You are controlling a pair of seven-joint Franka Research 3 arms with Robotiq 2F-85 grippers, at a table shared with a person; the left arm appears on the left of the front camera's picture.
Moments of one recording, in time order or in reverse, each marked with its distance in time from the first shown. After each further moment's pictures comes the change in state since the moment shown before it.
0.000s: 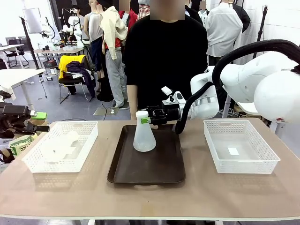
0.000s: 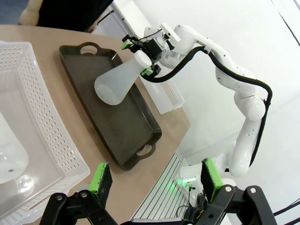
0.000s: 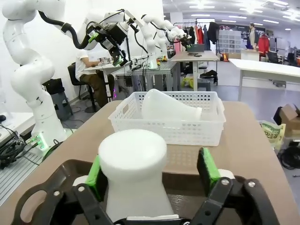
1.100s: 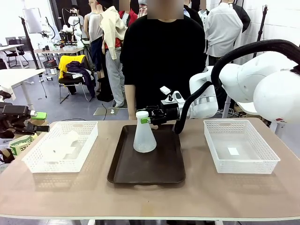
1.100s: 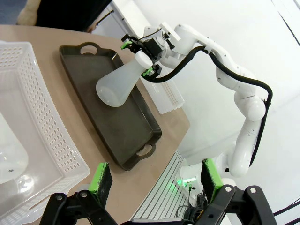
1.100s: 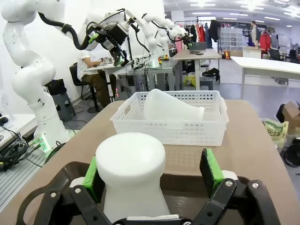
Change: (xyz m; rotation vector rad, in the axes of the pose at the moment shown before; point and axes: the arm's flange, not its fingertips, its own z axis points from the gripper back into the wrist) left arm 0.000 0.000 0.000 0.000 0.000 0.000; right arm 0.002 0.000 -0.004 0.006 0.004 -0.021
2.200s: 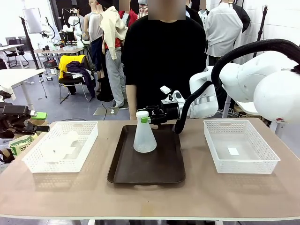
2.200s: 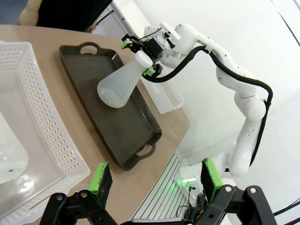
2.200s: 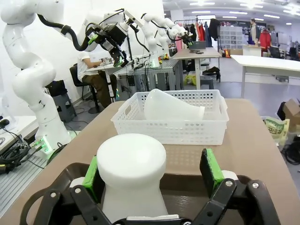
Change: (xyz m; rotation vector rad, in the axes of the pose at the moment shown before) left arm 0.000 0.000 0.000 0.000 0.000 0.000; right arm 0.004 0.000 0.002 -0.002 0.005 -0.024
